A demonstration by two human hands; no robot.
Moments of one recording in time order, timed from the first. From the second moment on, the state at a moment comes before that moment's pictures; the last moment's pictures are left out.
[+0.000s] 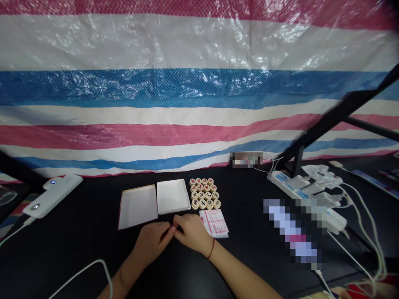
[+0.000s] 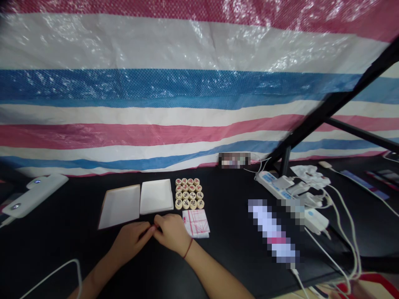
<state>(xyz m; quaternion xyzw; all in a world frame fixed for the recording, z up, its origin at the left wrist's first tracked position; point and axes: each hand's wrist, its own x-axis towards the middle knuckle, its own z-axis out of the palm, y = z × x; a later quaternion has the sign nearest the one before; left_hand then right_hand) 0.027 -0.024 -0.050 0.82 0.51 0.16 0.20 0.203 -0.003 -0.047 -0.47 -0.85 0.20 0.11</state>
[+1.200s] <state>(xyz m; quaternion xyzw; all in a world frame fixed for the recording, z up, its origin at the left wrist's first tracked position) 0.027 -0.025 -0.046 0.82 0.51 0.16 0.21 0.202 -0.005 -0.043 -0.47 -0.86 0.19 0.09</state>
